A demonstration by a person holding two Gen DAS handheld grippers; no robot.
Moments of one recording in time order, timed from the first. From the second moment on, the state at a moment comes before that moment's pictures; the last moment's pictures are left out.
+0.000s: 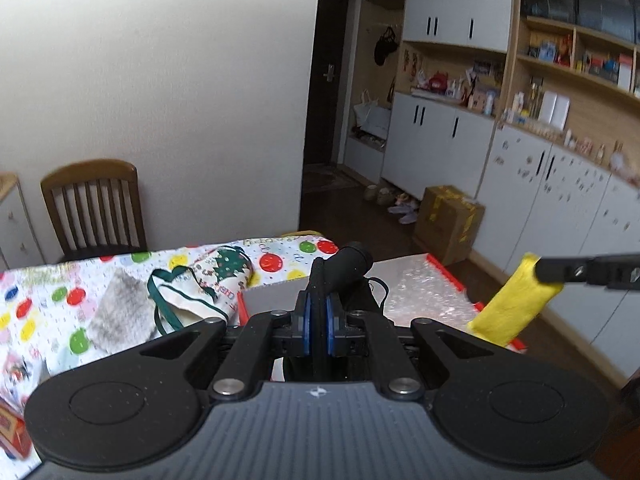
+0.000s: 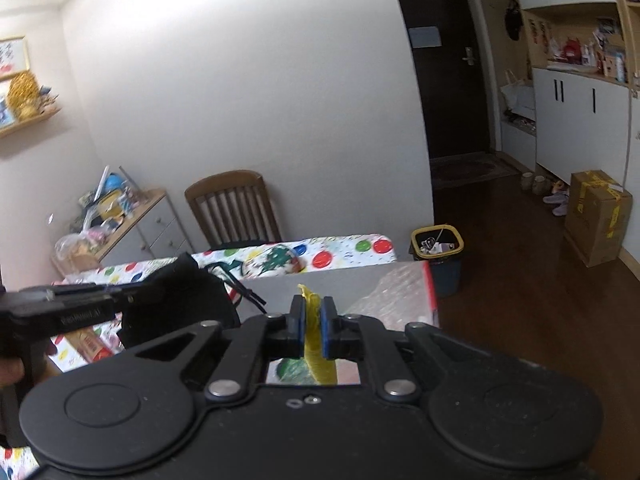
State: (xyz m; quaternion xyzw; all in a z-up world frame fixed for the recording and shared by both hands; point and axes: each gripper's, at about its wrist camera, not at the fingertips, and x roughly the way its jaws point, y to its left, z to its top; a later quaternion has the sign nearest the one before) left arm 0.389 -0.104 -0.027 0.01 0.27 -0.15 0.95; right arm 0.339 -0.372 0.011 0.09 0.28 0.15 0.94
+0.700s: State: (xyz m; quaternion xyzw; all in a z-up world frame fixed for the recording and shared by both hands) left arm 0.453 -0.147 -0.095 0.06 0.36 -0.10 0.93; right arm 0.404 -0.396 -0.054 0.13 0.37 0.14 0.91
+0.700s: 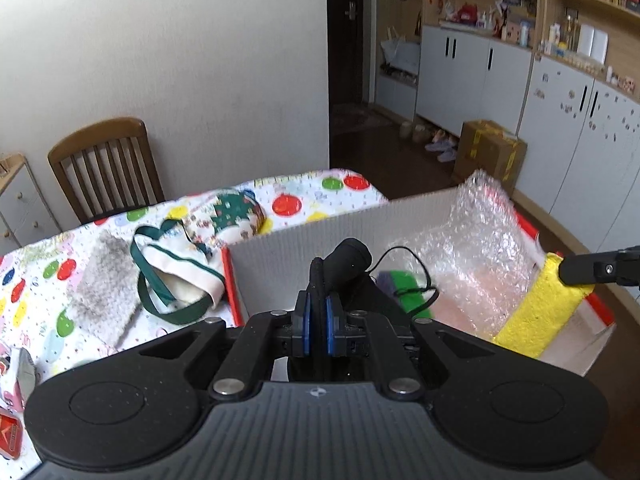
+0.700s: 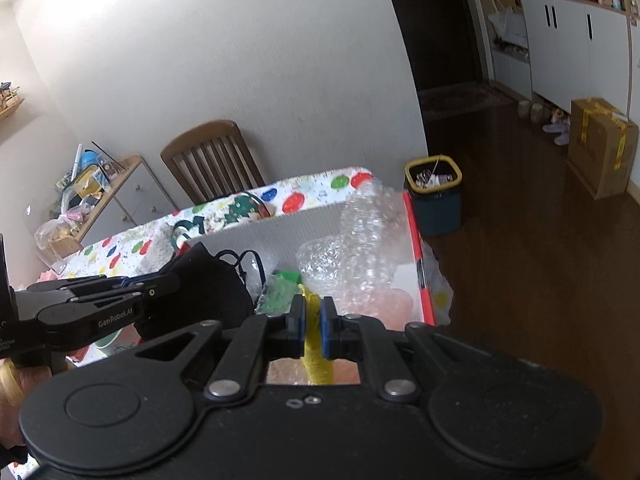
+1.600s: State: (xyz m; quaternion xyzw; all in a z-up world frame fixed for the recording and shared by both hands) left arm 0.451 -0.170 -0.119 0.10 0.44 -0.09 0.89; right arm 0.420 -0.395 -0.076 0.01 0.40 0.12 0.91
